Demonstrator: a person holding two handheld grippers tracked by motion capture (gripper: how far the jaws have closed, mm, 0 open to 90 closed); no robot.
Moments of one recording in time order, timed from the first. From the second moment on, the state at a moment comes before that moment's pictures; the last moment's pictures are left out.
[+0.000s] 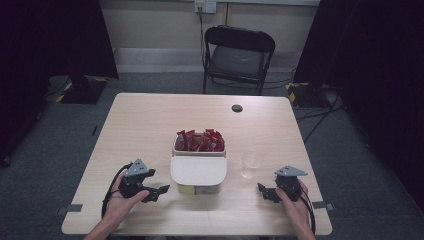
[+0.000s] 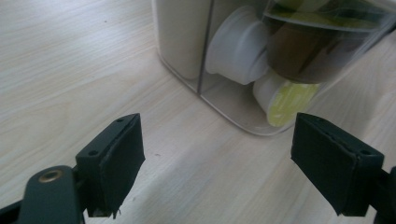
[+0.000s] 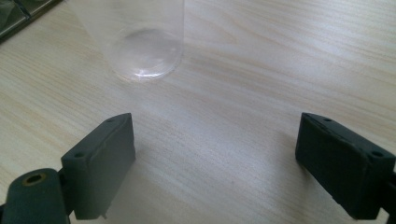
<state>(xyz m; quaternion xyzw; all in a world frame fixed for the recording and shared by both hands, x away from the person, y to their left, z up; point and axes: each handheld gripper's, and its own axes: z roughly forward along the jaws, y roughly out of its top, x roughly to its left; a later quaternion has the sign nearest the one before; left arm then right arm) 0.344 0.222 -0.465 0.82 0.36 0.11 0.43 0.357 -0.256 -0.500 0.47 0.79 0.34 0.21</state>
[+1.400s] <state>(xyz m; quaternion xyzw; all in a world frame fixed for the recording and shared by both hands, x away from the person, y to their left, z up) 0.346 0.188 -0.454 0.81 0.33 0.08 0.47 0.357 -0.256 -0.500 0.47 0.79 0.34 0.21</state>
